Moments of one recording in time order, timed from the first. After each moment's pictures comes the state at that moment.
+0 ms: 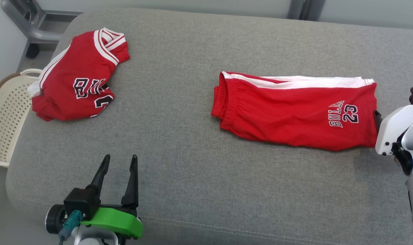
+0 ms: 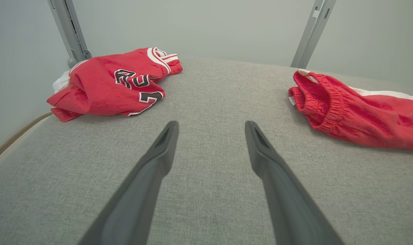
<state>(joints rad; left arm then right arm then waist) -0.06 0.16 -0.25 0.20 -0.34 0.00 -0.25 -0.53 -0.28 -0.18 0.60 0.10 0.13 0.38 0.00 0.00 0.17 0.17</state>
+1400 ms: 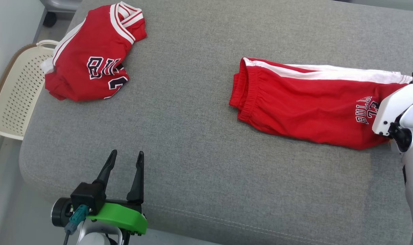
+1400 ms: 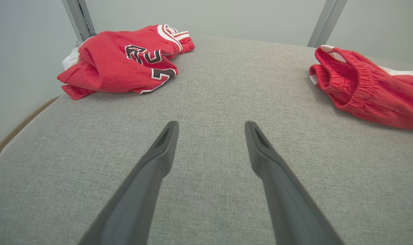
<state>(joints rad) -0.11 0.16 -0.28 0.23 -0.33 -0.02 -0.26 -0.74 -0.25 -0.29 0.87 0.08 0.13 0.44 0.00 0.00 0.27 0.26</state>
